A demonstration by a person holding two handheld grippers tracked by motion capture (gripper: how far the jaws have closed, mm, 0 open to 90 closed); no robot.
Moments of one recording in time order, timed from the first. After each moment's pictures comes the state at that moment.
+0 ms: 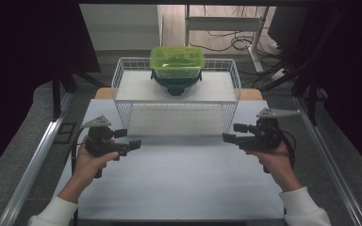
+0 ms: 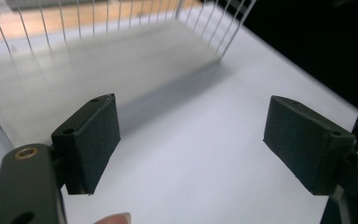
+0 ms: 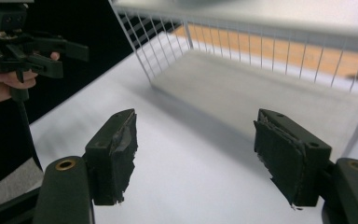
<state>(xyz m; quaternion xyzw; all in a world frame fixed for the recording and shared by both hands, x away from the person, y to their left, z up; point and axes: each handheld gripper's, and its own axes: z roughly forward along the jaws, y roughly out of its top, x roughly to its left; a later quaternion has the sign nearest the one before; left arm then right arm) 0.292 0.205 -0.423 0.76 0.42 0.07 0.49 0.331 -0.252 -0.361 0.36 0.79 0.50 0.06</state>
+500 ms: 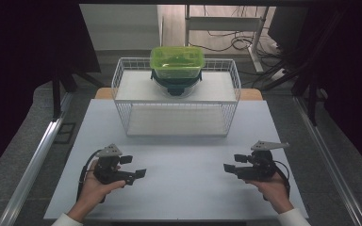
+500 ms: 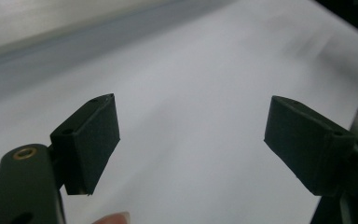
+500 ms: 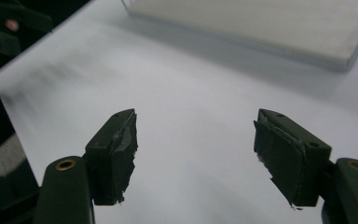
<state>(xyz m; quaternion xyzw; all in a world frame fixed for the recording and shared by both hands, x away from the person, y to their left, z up) 0.255 0.187 -0.484 0.79 0.42 0.06 0.44 0.302 -0.270 -0.455 0.39 0.81 0.44 0.04</state>
